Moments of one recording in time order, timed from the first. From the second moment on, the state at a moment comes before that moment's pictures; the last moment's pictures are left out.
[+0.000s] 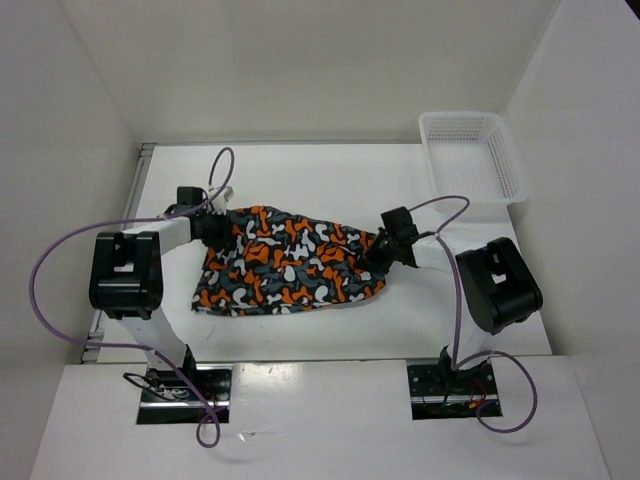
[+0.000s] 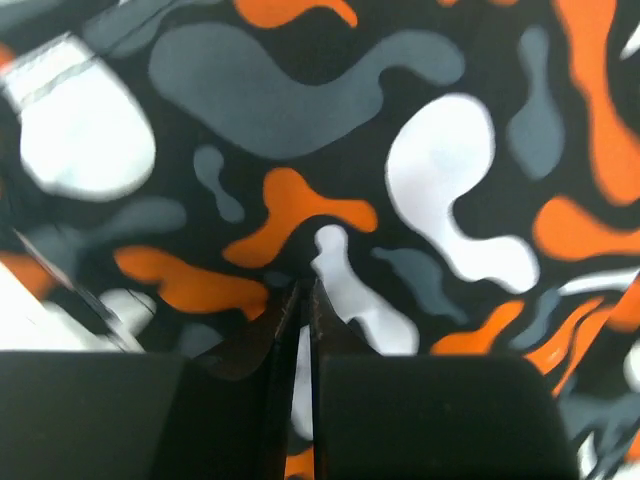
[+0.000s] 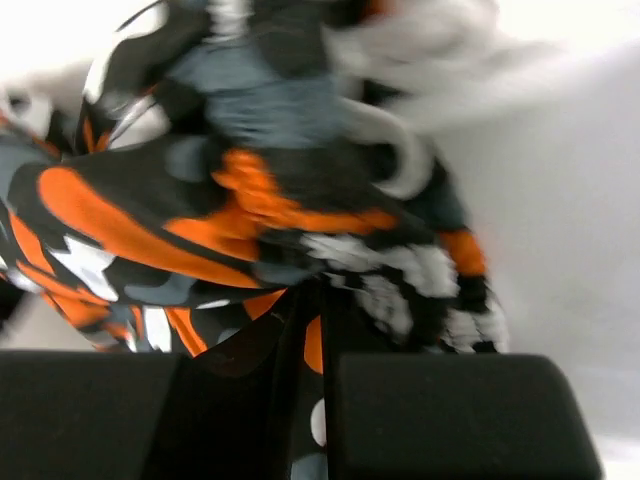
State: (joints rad) left arm 0.03 1.73 0.93 -0.20 0.43 0.07; right arm 0.33 1.67 0.78 -0.07 -0.23 1.02
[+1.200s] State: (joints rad) left arm 0.04 1.53 0.76 -0.29 0.39 0.07; right arm 0.31 1.53 0.66 -0.09 -0.24 0.91
